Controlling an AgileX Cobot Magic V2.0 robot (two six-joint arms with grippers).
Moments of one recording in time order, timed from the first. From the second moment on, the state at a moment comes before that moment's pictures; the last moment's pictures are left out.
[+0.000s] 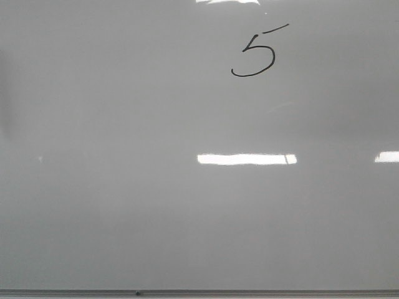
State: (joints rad) left arm 0.00 -0.01 -0.04 -0.04 0.18 -0.01; right arm 0.38 0.47 -0.89 0.06 1.08 -0.06
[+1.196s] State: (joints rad) left arm 0.00 -0.01 0.01 -0.04 0.00 -0.01; right arm 0.38 0.47 -0.89 0.06 1.08 -0.06
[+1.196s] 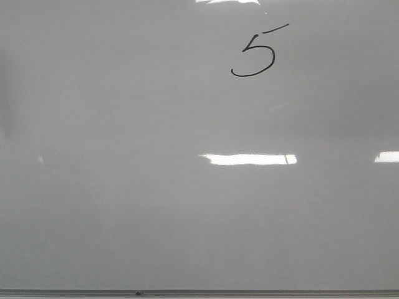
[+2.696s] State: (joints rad) left arm 0.00 -0.01 0.01 -0.04 0.00 -0.01; right arm 0.03 -0.01 0.03 0.04 0.03 -0.07
